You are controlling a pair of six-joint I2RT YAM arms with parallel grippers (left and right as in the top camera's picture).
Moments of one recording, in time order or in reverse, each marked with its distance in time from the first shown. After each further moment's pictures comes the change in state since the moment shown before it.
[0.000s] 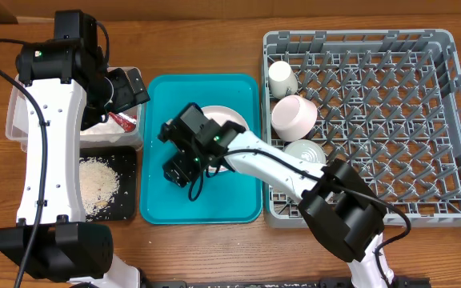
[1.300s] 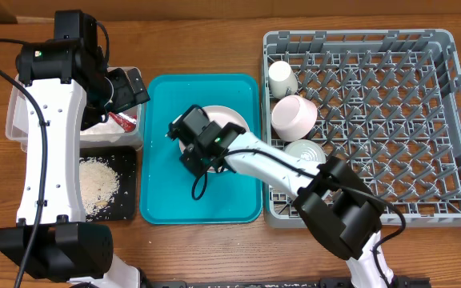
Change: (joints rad) left arm 0.000 0.000 0.000 0.000 0.000 0.000; right arm 0.005 0.021 -0.062 0.055 0.227 -0.039
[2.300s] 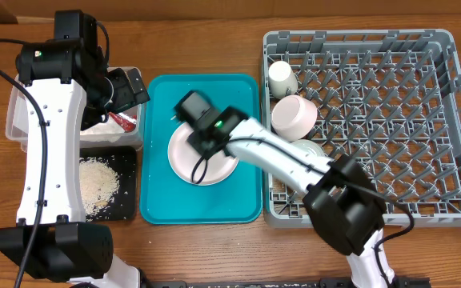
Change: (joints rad) left arm 0.000 0.000 0.000 0.000 0.000 0.000; right arm -0.070 -0.001 0.148 -0.208 0.241 -0.027
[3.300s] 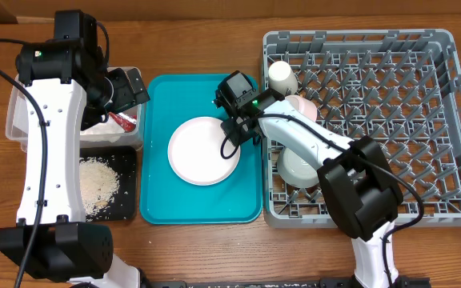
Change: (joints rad) left arm 0.000 0.000 0.000 0.000 0.000 0.000; right arm -0.177 0.004 -0.101 0.048 -0.157 -0.005
